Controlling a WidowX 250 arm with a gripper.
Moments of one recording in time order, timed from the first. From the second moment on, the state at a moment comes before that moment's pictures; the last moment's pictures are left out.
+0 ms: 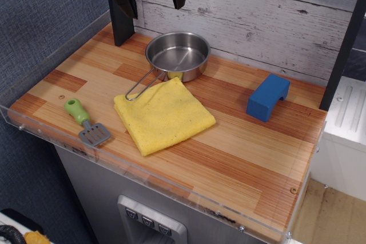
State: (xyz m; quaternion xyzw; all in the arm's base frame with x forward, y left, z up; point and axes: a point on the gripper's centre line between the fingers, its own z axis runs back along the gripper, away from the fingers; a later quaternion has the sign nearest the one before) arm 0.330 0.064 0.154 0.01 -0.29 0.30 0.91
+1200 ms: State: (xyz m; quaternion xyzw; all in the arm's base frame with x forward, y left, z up) arm 0.291 -0.002 0.141 0.05 -0.26 0.18 0.95
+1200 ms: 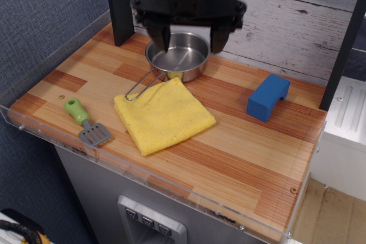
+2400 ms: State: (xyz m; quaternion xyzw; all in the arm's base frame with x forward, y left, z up) arm 0.280 0.019 0.051 0.06 -0.11 0.21 0.97
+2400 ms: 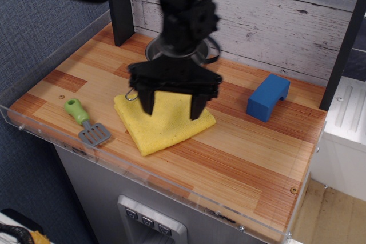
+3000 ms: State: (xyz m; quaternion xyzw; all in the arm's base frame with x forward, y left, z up) arm 0.281 0.035 0.021 0.07 -0.11 0.20 0.97
